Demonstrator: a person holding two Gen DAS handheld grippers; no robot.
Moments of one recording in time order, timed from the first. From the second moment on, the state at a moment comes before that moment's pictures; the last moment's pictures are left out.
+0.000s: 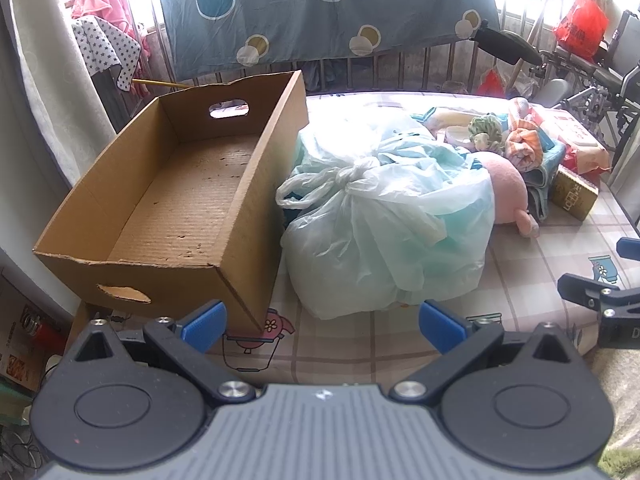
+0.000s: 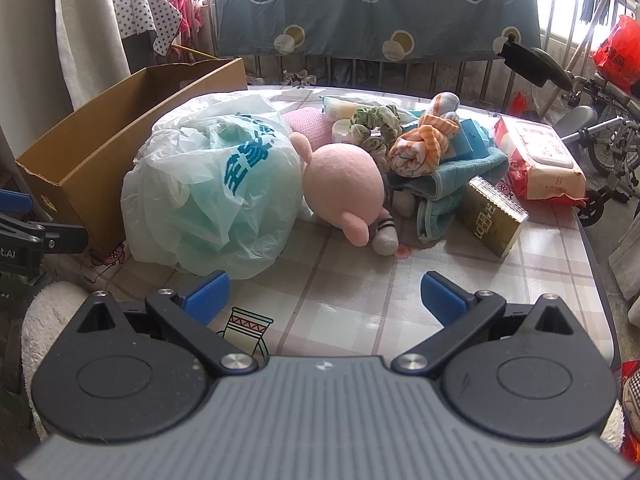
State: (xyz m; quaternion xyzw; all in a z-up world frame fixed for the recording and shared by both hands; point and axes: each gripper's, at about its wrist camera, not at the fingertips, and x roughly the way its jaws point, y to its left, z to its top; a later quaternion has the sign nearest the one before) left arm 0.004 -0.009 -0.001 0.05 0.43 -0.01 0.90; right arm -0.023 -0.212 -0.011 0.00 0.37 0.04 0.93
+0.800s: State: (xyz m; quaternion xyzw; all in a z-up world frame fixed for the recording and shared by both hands) left arm 0.044 -0.117 0.016 0.07 0.37 -0.16 0.91; right arm 0.009 -0.371 -0.026 0.18 0.25 0.04 0.95
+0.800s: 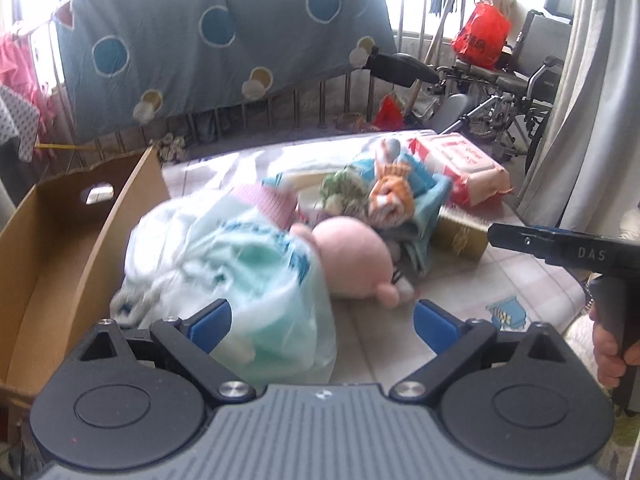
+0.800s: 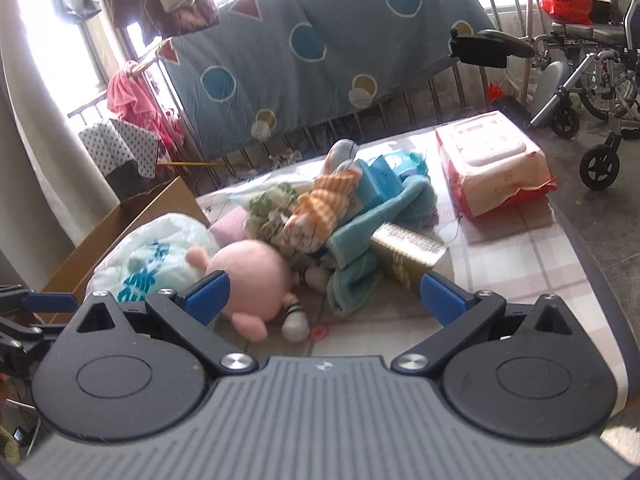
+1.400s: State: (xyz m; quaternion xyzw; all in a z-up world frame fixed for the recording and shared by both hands) left arm 0.054 -0.162 -0.013 0.11 0.36 -0.15 0.91; right arm 0.103 -0.412 -0.068 0.06 0.35 0.06 0.93
